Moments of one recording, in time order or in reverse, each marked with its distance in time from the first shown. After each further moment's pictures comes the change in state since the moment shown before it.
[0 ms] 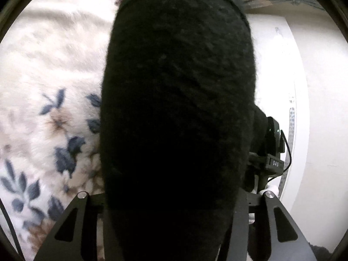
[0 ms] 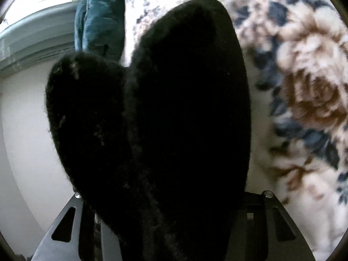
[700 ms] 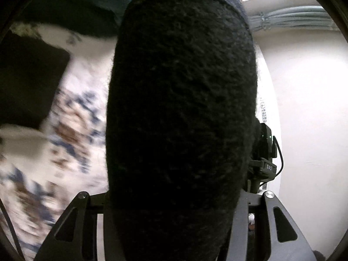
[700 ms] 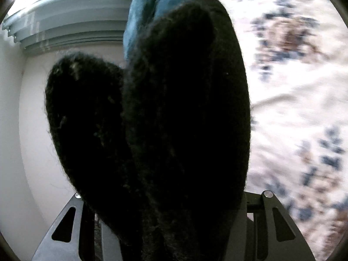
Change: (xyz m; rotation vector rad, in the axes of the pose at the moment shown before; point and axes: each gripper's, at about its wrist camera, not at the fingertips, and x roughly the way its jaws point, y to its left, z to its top) left arm -0.424 0.096 -0.002 0.123 -0.150 -0.008; right arm 0.164 0.324 0.067 -0.150 -0.080 0.118
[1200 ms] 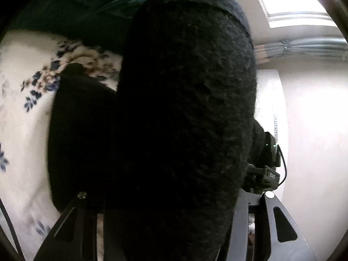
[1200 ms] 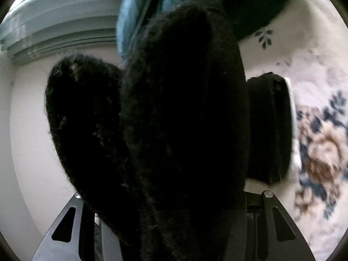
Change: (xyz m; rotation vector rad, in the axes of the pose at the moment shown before) left arm -0.158 0.244 0.125 -0.091 0.017 0.030; right arm 0.309 0.073 0.100 0.073 -0.016 -0.017
